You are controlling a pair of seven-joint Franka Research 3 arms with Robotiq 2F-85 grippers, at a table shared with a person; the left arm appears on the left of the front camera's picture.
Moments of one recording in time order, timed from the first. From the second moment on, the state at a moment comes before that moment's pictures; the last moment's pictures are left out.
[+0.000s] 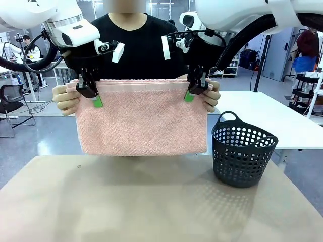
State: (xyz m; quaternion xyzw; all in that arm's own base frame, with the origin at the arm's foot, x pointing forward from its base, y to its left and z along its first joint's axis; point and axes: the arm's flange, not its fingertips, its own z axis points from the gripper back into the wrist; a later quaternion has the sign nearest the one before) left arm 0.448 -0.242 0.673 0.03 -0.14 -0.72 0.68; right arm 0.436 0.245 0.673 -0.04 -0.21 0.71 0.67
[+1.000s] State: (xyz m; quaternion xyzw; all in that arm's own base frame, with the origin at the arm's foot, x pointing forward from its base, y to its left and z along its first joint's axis) left arm 0.448 -0.239 0.684 0.04 -0.16 -0.71 0.68; right arm 0.435 0.241 0.680 -0.04 -0.22 0.71 0.67
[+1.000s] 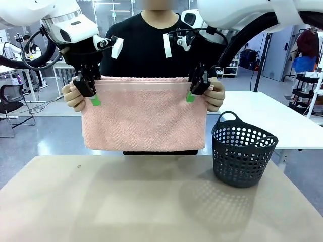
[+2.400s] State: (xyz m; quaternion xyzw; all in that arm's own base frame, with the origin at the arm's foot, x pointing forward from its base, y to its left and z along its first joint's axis) left arm 0.363 -0.003 0.734 -0.26 -0.26 -0.45 0.81; right arm 0.368 0.015 0.754 0.11 -0.28 0.44 0.85
